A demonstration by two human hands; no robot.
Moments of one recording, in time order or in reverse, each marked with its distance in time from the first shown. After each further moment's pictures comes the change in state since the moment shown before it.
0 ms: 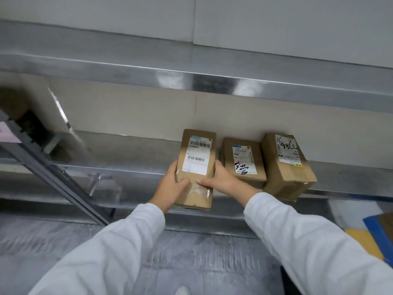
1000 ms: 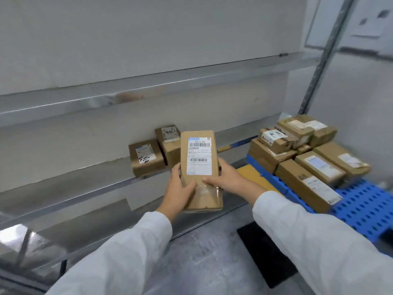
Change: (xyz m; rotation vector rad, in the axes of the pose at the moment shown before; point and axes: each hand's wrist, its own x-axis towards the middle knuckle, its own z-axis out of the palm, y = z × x) left_hand -0.234 0.109 0.217 0.015 -0.393 0.307; right_hand -0.345 0.137 -0.149 0.142 0.443 -0.018
